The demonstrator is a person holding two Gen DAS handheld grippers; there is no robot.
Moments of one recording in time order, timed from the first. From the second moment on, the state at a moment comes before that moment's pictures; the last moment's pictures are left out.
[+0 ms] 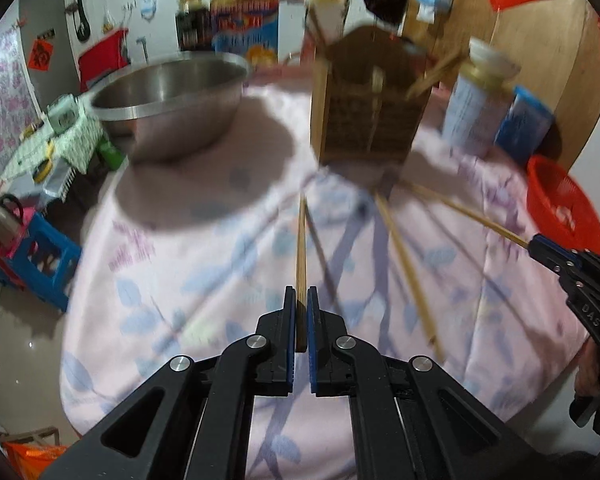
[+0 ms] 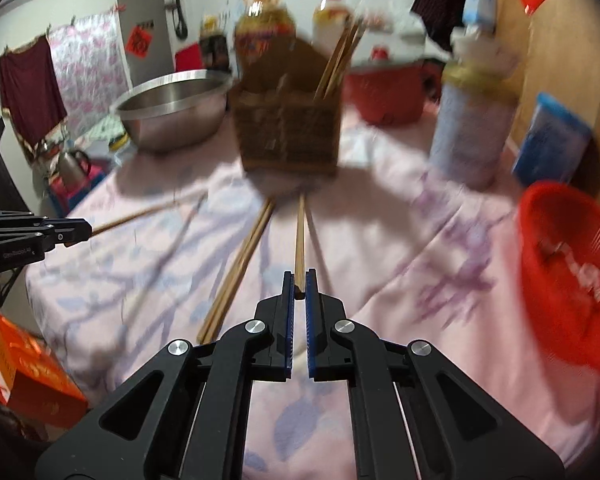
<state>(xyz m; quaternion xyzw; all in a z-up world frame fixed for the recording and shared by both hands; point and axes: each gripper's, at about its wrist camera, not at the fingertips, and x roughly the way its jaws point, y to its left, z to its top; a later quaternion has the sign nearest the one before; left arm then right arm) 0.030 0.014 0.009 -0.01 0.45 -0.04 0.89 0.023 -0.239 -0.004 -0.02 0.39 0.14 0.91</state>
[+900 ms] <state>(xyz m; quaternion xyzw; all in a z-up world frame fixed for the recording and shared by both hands) 0.027 0.019 -0.042 0.00 0.50 0.00 0.87 0.067 -0.276 0.074 0.00 0.32 0.18 0.93</state>
